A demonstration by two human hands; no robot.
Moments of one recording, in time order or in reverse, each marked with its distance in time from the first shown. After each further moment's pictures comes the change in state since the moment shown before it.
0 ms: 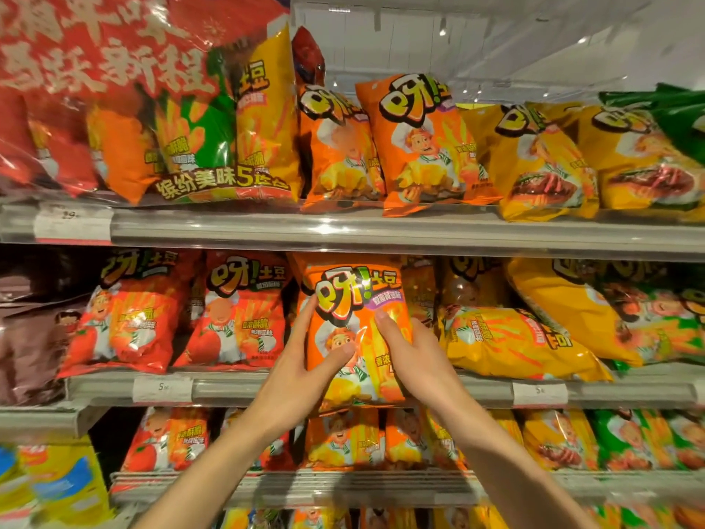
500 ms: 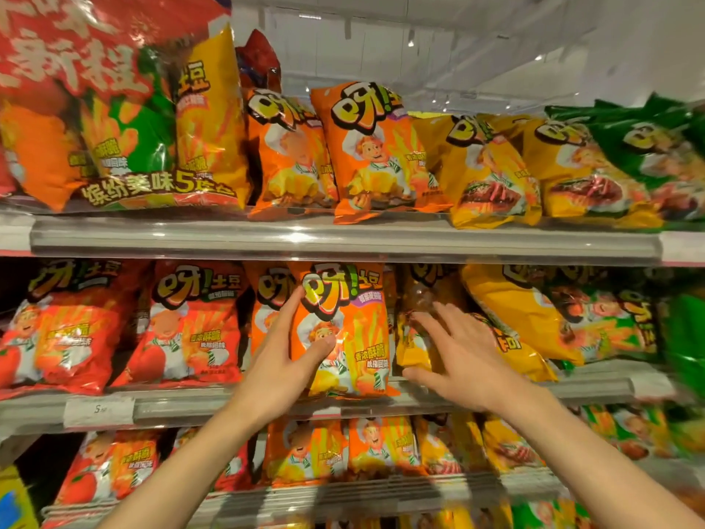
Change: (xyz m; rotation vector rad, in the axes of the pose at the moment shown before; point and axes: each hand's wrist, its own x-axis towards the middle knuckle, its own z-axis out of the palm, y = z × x) left_hand 0.029 0.014 0.030 0.134 0.013 0.030; right_hand 0.017 0.040 -0.117 -1.173 -0.090 -0.212
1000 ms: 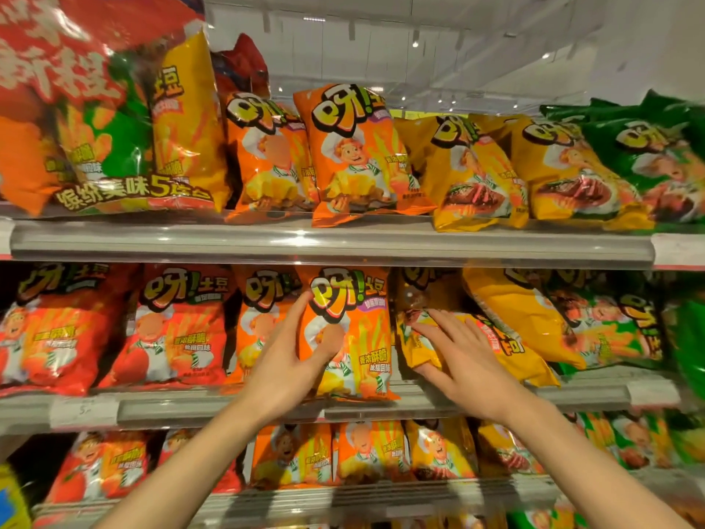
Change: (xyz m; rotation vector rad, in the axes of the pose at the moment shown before) left_hand 0.011 0.011 0.030 0.082 -0.001 0.023; right_hand 0.003 0.048 0.025 0.090 0.141 -0.148
